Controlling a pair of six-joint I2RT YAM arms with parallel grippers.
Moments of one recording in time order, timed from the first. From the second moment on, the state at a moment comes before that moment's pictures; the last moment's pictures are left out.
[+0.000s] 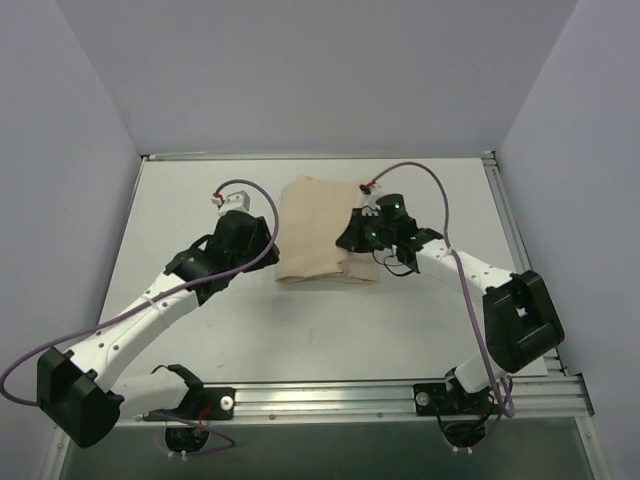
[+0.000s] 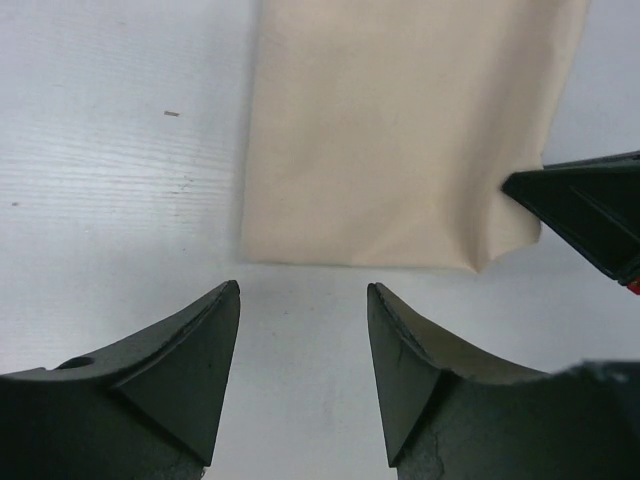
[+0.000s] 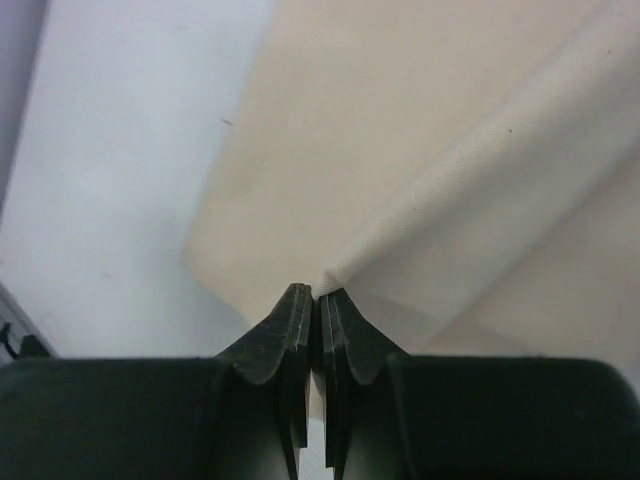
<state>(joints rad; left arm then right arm) -0.64 1.20 1.02 -0.52 -0.26 -0.72 0.43 1.51 0.87 0.01 -0.31 0.46</state>
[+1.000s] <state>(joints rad) -0.35 1.18 1.44 -0.99 -0.51 -0.67 0.75 2.13 1.84 -0.36 -0.08 0.44</state>
